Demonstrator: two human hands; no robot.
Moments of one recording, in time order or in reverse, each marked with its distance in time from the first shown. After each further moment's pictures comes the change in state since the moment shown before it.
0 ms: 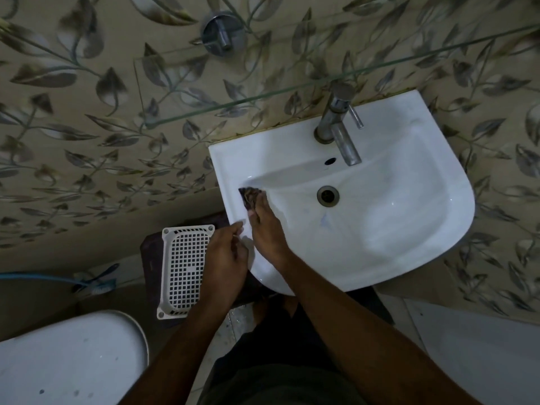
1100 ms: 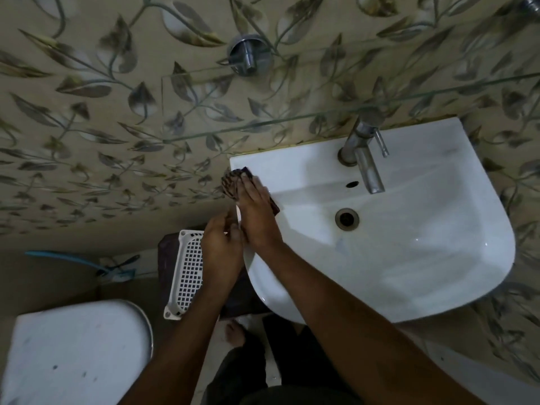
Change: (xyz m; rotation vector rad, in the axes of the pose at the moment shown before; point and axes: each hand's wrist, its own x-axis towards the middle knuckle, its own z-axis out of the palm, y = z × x) left_hand 0.048 0.017 -0.003 0.014 0.284 -0.131; right_hand 0.068 -0.016 0.027 -0.379 0.099 -0.546
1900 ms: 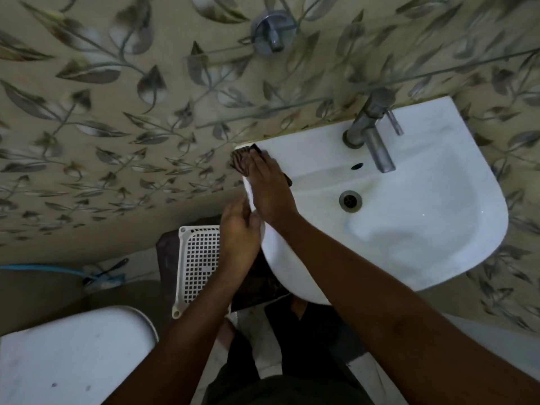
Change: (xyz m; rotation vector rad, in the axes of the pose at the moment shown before) left_hand 0.020 -0.014 -0.009 -0.065 -0.245 0.038; right_hand 0.036 0.012 -0.002 -0.362 0.013 -0.034
